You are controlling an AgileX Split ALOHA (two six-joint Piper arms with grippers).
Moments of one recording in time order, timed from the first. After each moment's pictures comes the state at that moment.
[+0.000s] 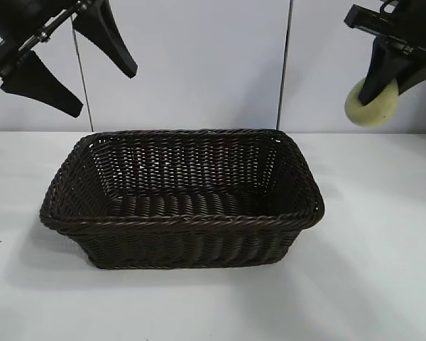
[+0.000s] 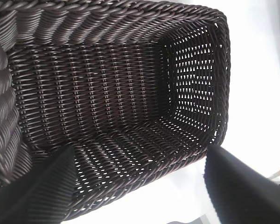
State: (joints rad) left arm -0.26 1.68 -1.31 -0.66 0.95 0.11; right arm 0.17 1.86 -1.60 0.34 1.16 -0.15
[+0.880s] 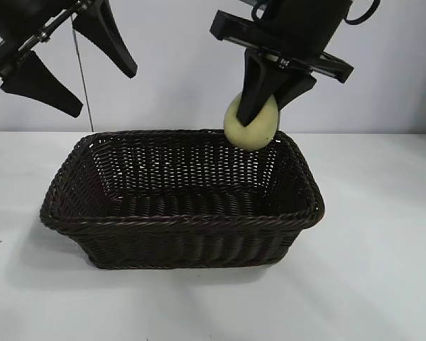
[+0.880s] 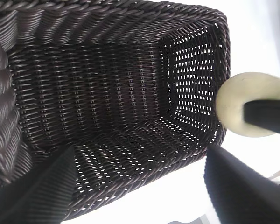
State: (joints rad) left arm -0.26 1.68 -1.31 -0.66 0.95 0.11; right arm 0.40 1.97 -1.60 0.38 1.10 -0.12
